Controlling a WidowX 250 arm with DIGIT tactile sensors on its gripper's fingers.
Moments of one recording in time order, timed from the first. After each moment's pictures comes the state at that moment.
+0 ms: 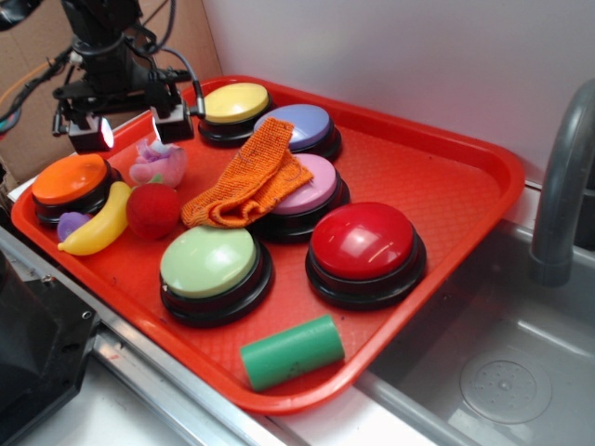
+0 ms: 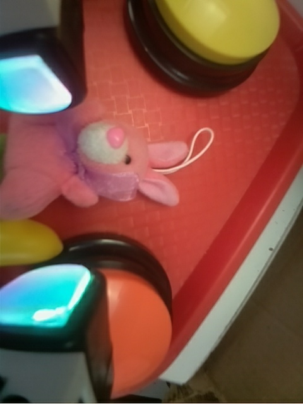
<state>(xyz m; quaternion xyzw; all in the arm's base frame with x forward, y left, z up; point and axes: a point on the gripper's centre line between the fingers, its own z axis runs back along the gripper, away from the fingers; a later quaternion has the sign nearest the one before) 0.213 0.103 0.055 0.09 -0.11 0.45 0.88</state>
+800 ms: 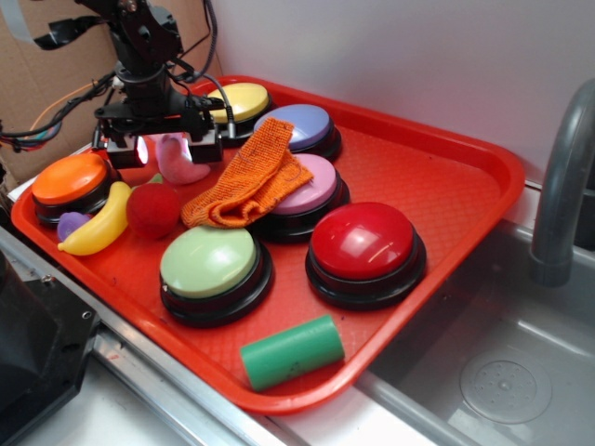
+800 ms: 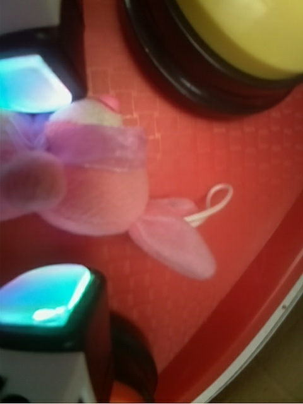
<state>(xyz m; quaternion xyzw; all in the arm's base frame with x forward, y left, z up) 0.236 0.098 0.025 0.10 -0.11 0.41 0.90</state>
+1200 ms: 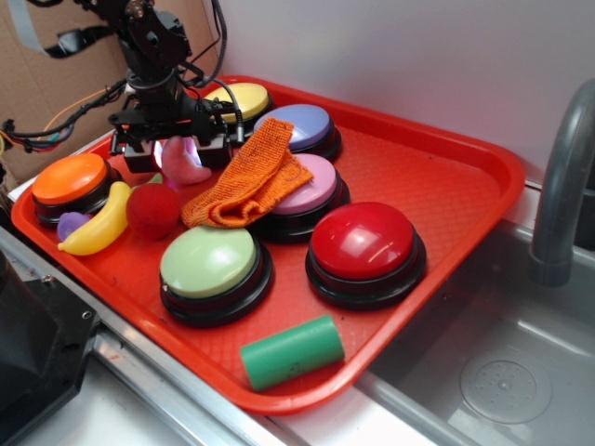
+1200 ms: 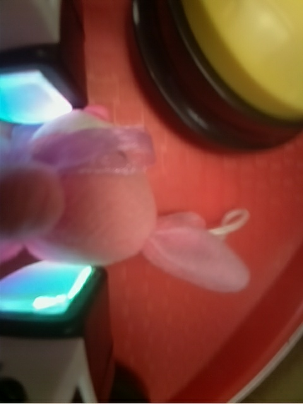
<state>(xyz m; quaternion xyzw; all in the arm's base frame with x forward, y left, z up) 0.242 0.094 0.018 0.06 -0.12 0.40 0.91</state>
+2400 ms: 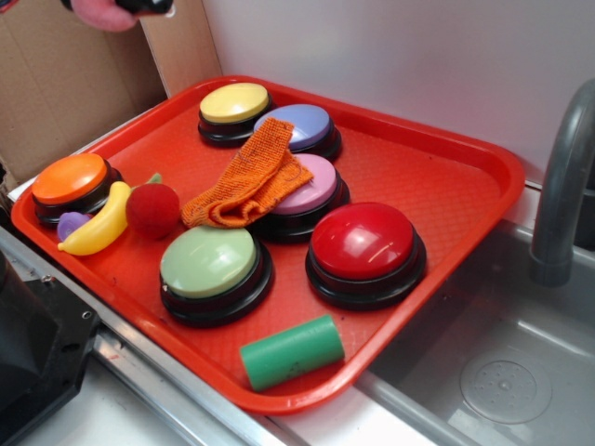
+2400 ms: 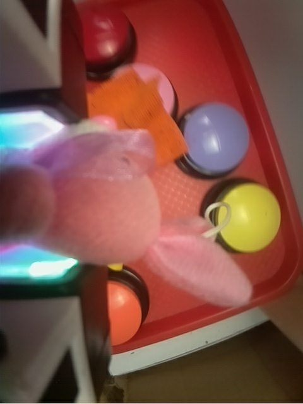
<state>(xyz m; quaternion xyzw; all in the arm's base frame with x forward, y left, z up) 0.205 0.016 0.202 -0.03 -0.04 0.11 0.99</state>
